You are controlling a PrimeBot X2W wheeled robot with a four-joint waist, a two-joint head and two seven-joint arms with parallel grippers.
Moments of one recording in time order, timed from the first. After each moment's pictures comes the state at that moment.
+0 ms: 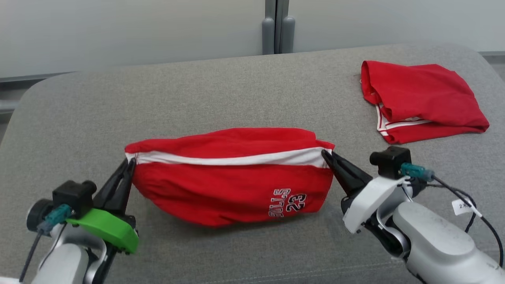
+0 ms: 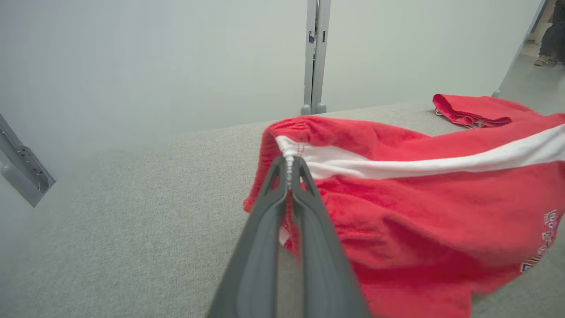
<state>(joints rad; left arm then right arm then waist) -0.20 0.37 -0.31 0.28 -0.46 -0.12 -0.17 -0.49 -0.37 0.77 0.44 0.76 0.13 -0.24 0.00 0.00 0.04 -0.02</state>
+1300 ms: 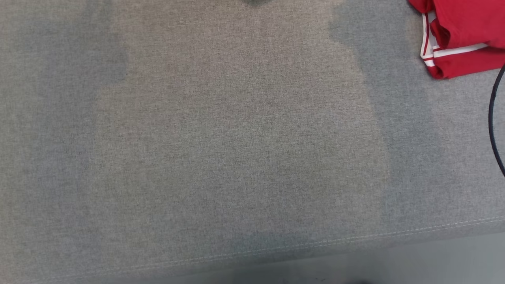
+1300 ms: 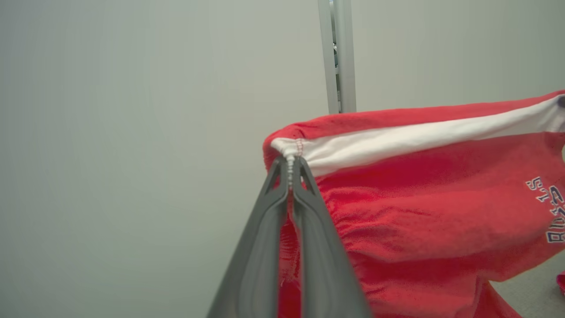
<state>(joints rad) -1.61 0.48 -0.71 0.71 -0.77 -0.13 -0.09 -1.76 -0.25 0.83 1.03 1.14 0.13 -0.23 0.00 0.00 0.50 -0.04</state>
